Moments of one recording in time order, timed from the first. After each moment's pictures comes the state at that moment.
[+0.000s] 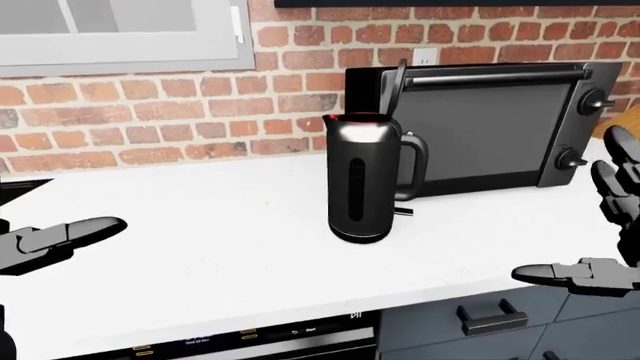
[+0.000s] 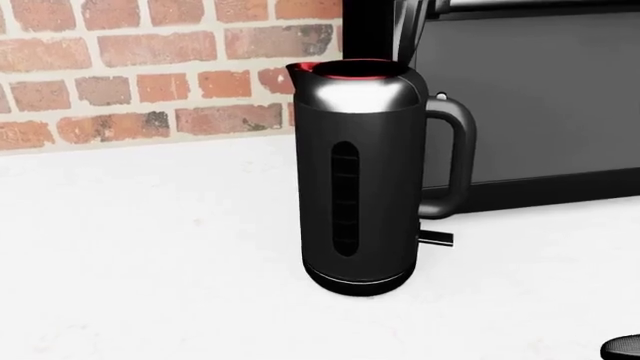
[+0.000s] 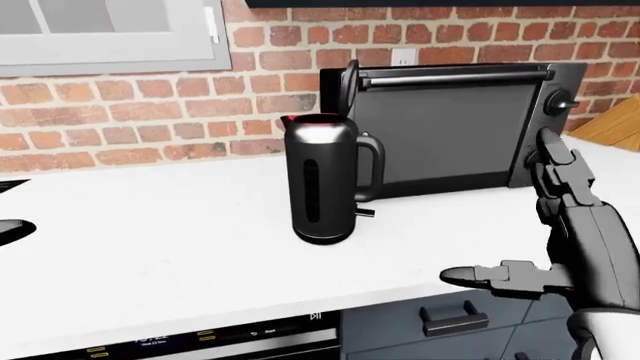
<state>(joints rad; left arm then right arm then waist) -0.11 0.41 0.82 -0.89 -0.49 0.79 0.05 -0.02 -0.29 -0.65 -1.00 -0.23 0.88 0.56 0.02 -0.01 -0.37</state>
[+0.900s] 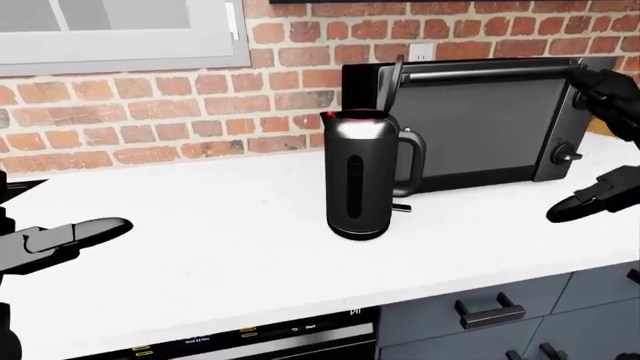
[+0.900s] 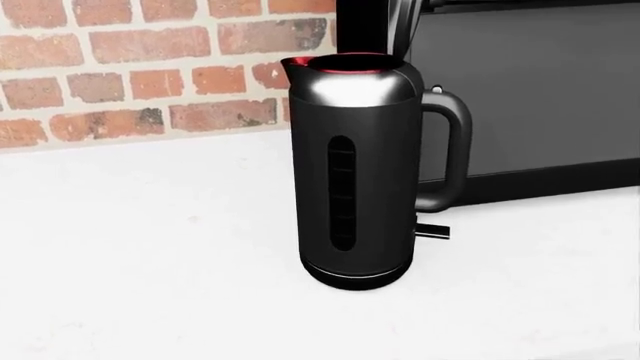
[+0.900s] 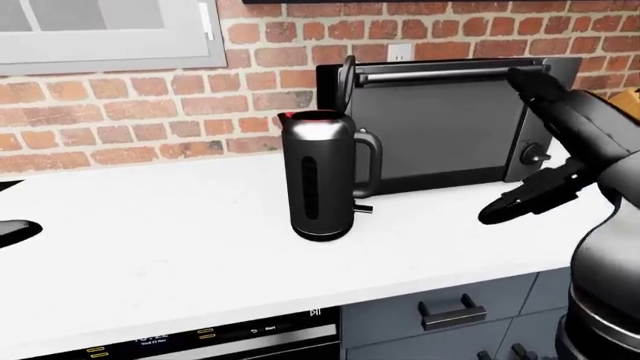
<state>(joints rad) -0.11 0.40 0.80 -0.90 -0.47 0.79 0.04 -0.50 -0.77 -0.40 -0.46 -0.64 0.80 1.04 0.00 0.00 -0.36</state>
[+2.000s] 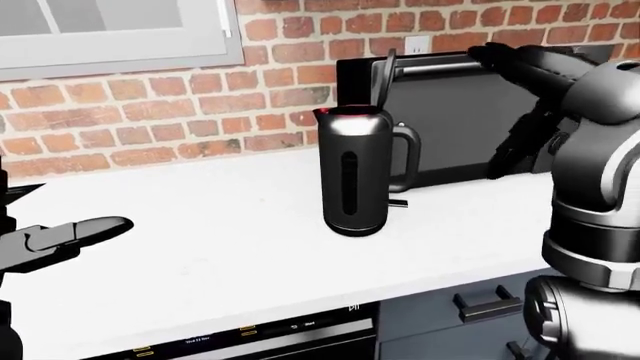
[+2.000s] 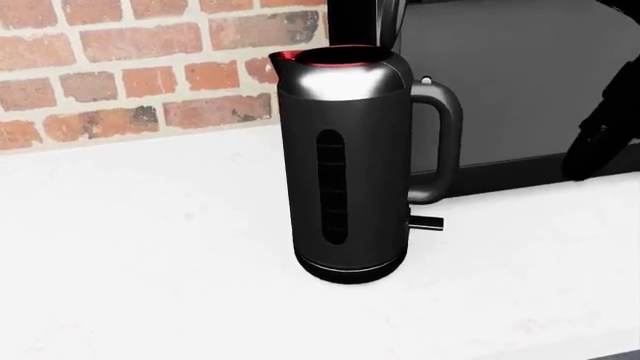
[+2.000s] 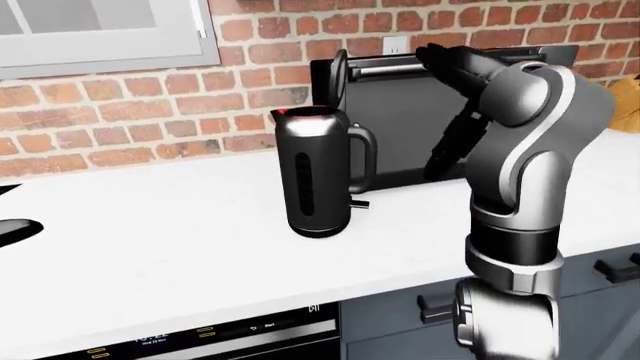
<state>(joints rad) -0.12 0.40 0.79 -0.89 -0.46 0.79 0.04 -0.92 -0.53 -0.15 -0.09 -1.07 0.47 1.20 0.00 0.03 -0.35</state>
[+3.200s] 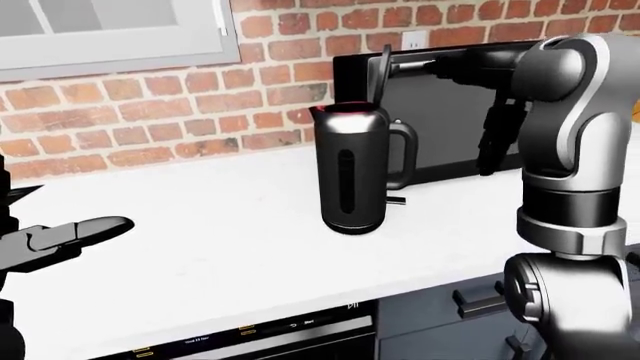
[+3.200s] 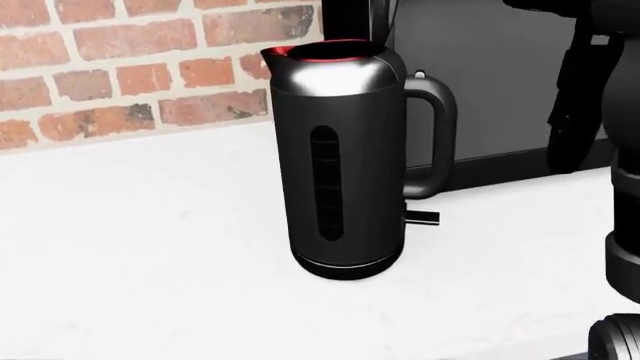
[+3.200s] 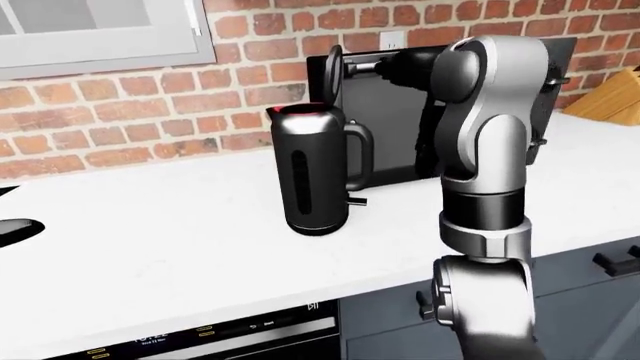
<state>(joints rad) -0.12 0.39 0.79 -0.88 -0.46 0.77 0.04 -1.07 -0.45 -0.09 0.09 -1.23 0.18 1.34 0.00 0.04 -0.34</state>
